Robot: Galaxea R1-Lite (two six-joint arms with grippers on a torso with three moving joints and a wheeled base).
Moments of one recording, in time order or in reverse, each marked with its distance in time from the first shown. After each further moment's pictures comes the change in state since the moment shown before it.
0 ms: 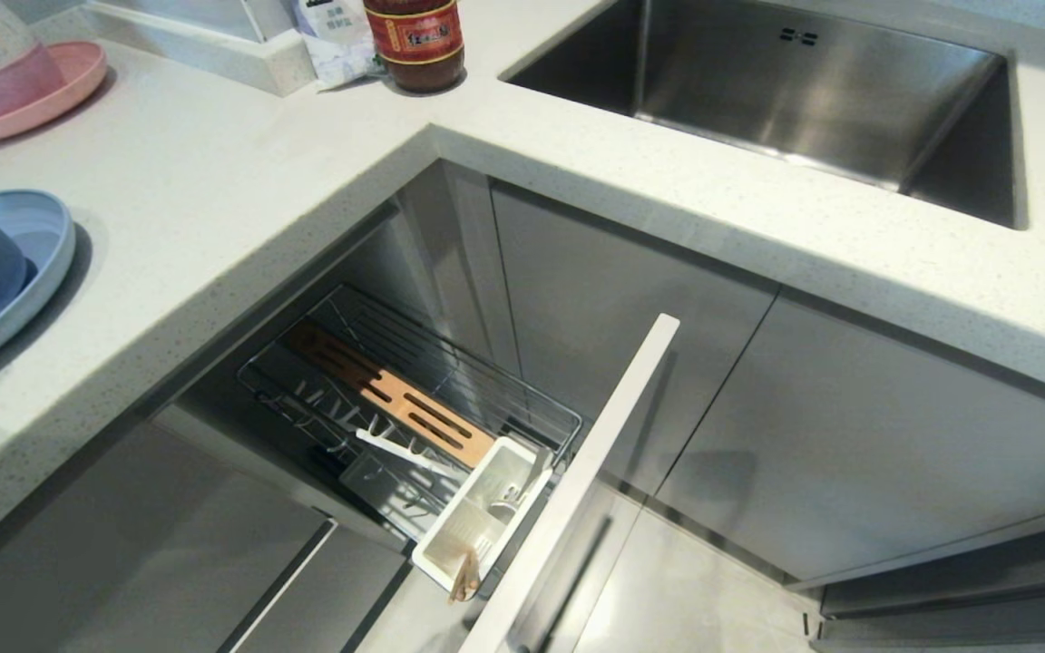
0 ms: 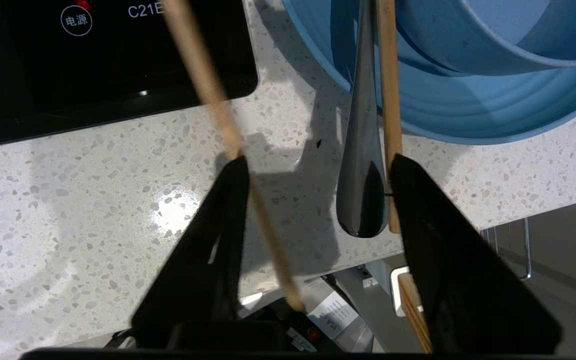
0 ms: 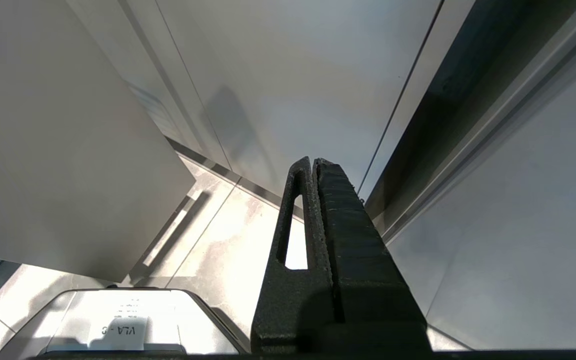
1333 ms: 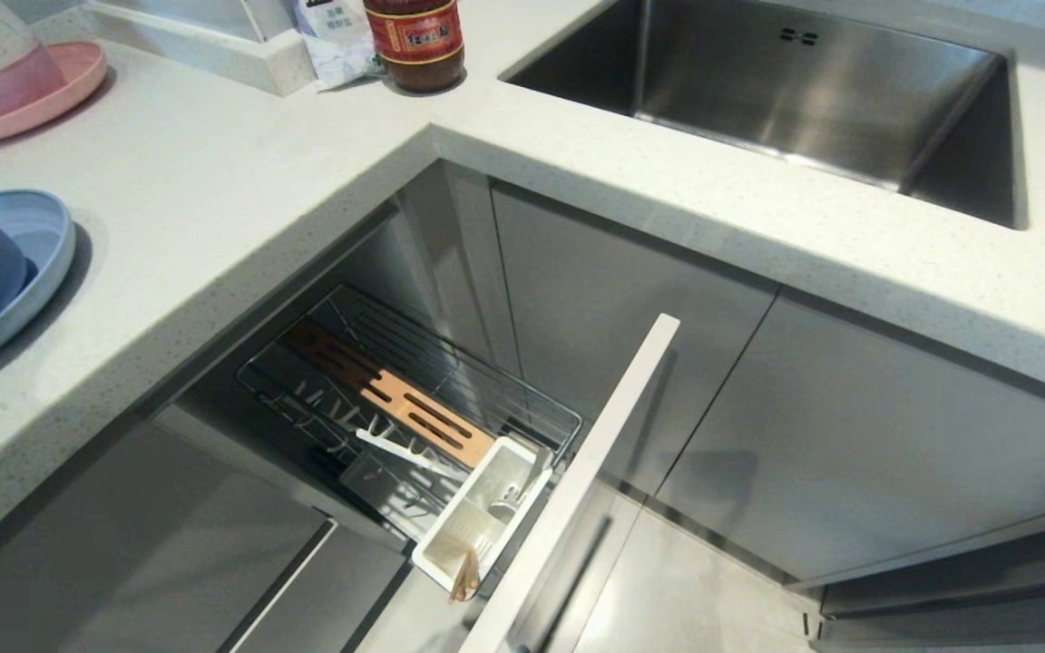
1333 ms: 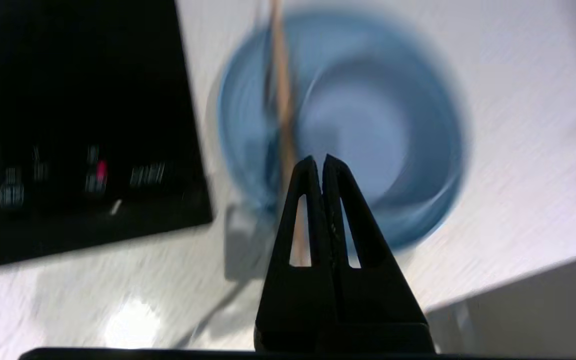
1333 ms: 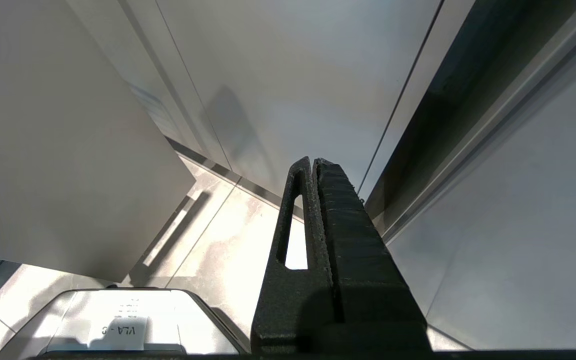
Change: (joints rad) left arm -0.004 -0.018 -0.105 -0.229 0.052 -0.158; right arm 0.000 0.000 0.000 0.000 0.000 0.000
